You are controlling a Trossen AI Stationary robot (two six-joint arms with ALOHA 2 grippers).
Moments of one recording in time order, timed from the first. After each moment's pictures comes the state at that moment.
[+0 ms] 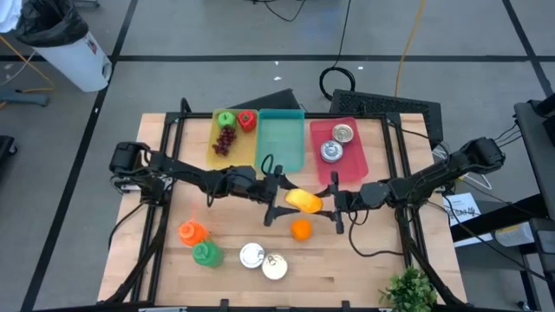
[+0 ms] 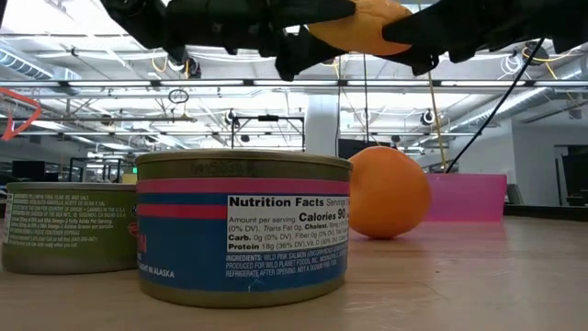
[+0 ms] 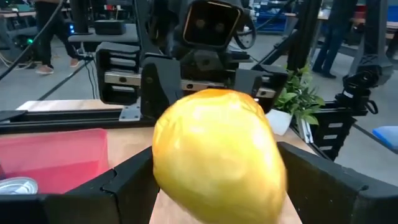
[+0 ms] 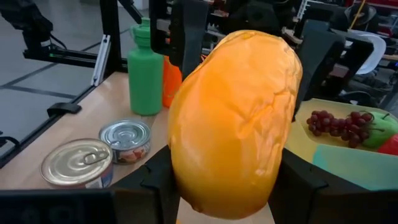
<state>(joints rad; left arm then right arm) -0.07 1.69 0.91 0.69 0.13 -0.02 0.30 1.19 0.47 0.56 0.25 -0.07</state>
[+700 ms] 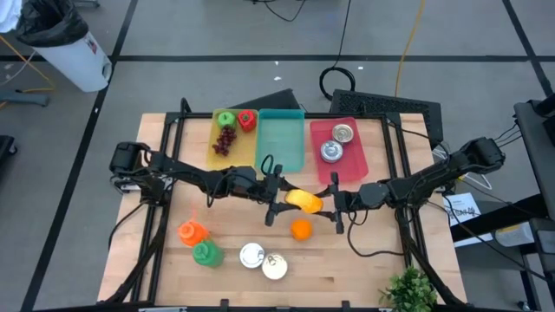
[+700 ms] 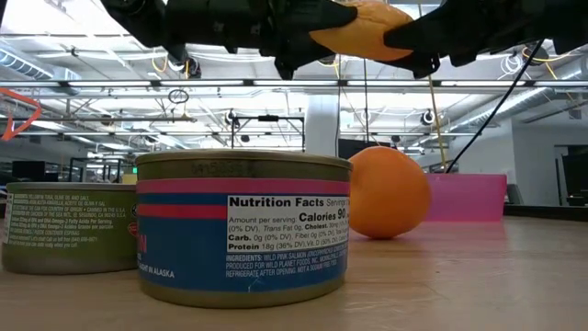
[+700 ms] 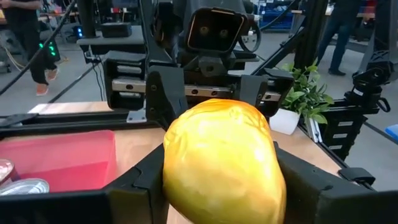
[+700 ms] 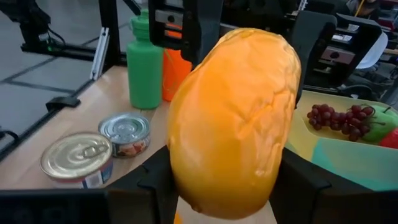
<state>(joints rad) -0.09 1.69 0.92 0.69 0.10 0.01 0.30 1.19 0.47 0.53 0.26 -0.05</state>
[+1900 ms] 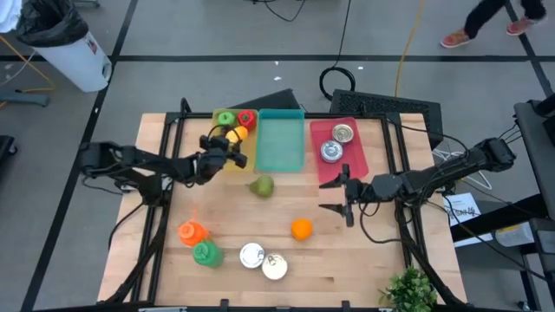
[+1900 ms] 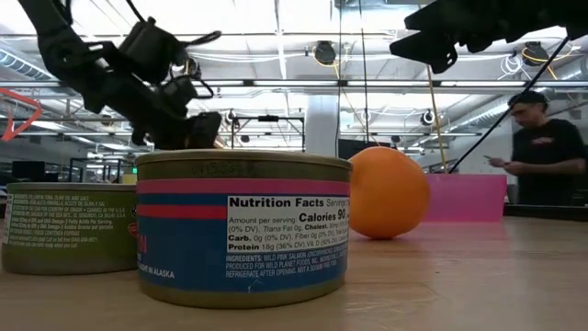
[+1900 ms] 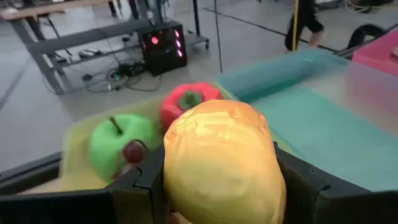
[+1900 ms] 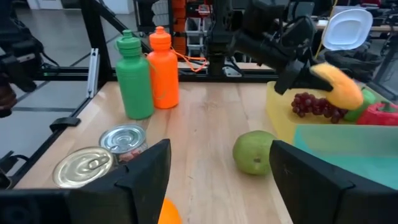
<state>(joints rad) 0.23 1.39 0.40 0.57 -0.81 -0.28 0.27 0.96 0.47 0.31 0.26 0.06</state>
